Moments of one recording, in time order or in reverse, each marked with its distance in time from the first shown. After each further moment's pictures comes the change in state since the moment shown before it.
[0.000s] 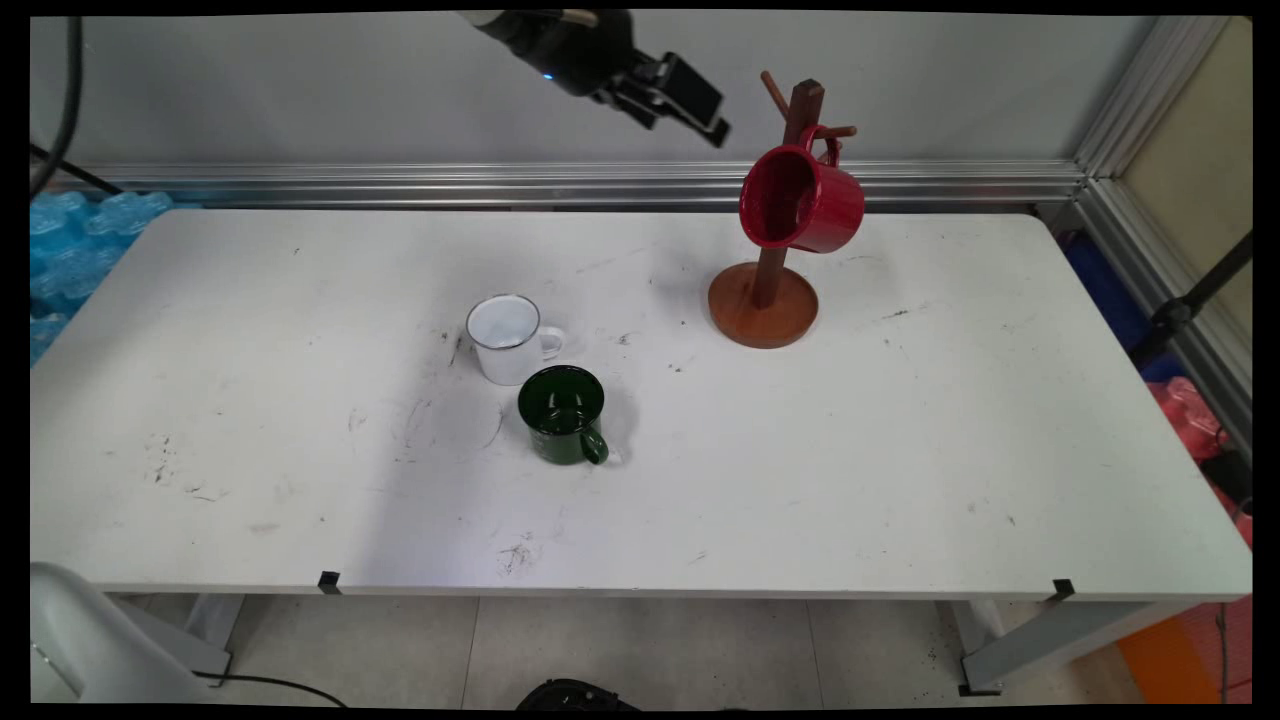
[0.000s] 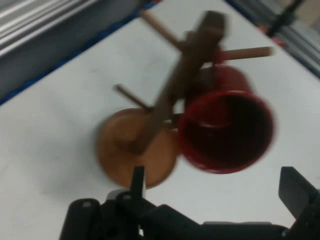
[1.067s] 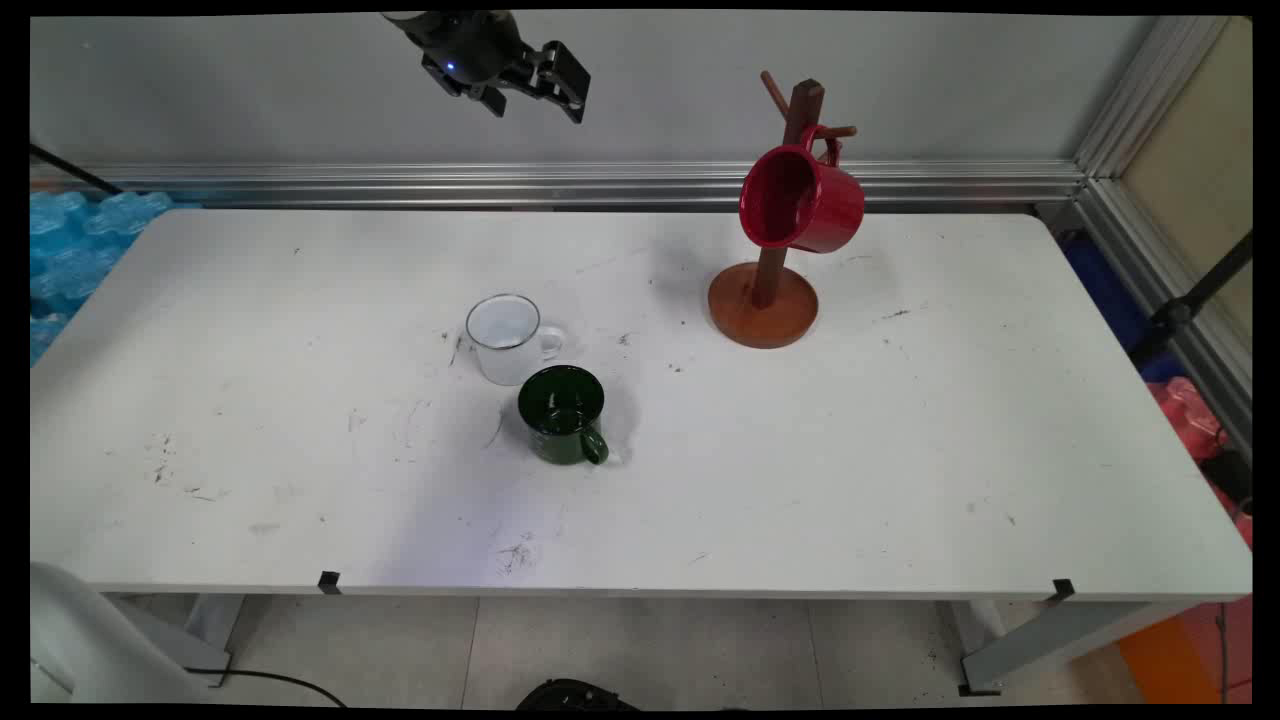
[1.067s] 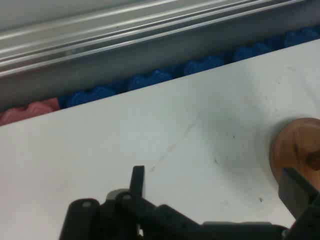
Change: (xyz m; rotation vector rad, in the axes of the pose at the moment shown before) arm -0.009 -0.065 -0.015 0.435 -0.020 -0.304
